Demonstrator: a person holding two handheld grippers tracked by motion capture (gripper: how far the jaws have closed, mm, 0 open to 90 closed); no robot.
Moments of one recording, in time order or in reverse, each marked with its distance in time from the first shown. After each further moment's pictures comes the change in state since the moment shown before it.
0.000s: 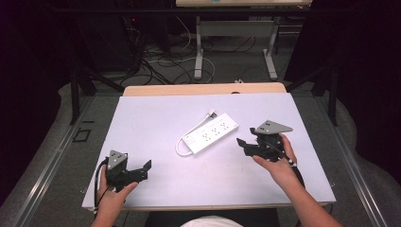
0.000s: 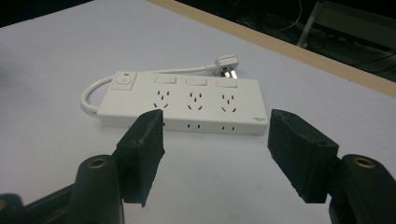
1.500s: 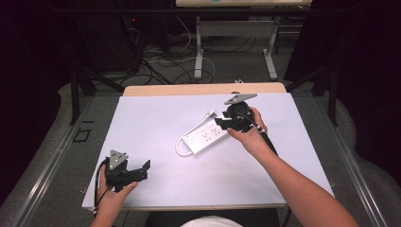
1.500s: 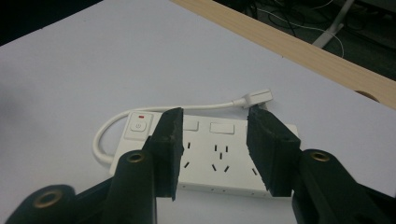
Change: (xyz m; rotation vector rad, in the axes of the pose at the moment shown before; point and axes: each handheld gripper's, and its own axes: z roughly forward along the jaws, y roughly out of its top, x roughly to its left) left arm 0.000 0.000 0.000 0.013 0.047 0.042; right arm 0.009 0.077 0.073 0.128 0.088 -0.006
